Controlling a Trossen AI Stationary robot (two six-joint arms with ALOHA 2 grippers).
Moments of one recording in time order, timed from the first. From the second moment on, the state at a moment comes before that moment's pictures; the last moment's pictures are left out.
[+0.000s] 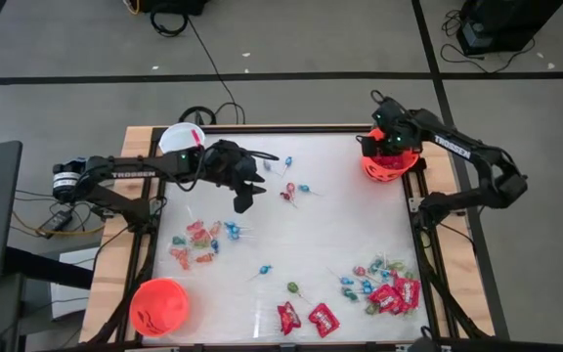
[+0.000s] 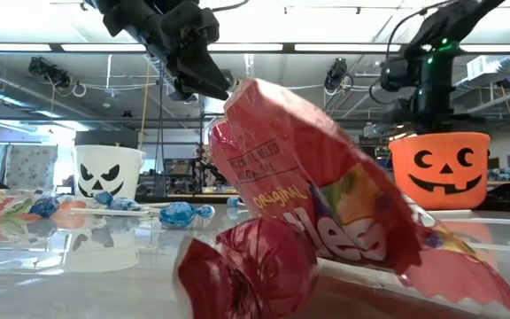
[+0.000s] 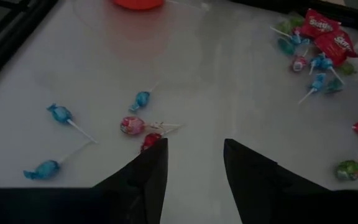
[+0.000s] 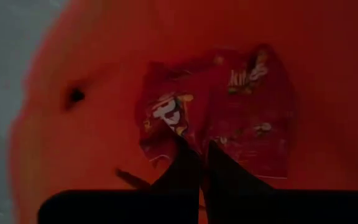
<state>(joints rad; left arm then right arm) 0.24 1.32 0.97 -0.29 0.14 -0.06 -0.95 1.31 0.95 -1.01 0.10 0.62</state>
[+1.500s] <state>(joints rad) 0.09 1.33 0.97 -0.24 0.20 0.13 -0.67 0.83 0.95 -0.78 -0.13 0.72</state>
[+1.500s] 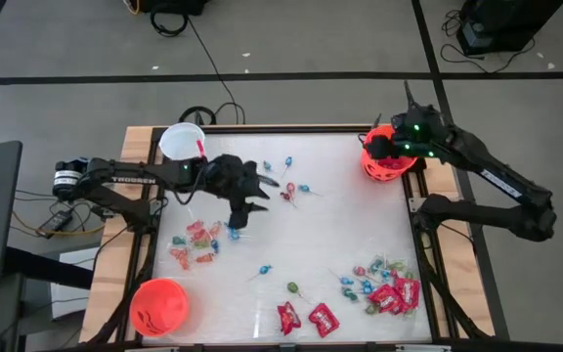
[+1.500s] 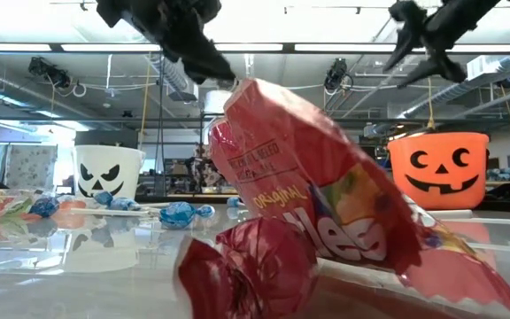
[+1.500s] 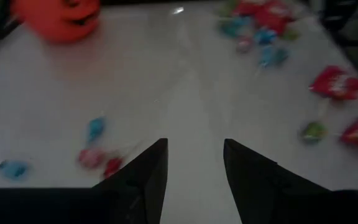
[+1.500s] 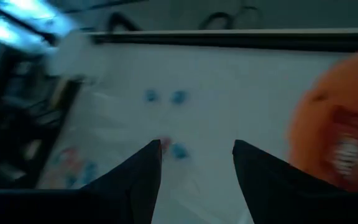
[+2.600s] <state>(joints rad) -0.48 1.92 0.97 0.35 0.14 0.05 0.00 0.99 0.95 -0.78 -0.12 0.79</state>
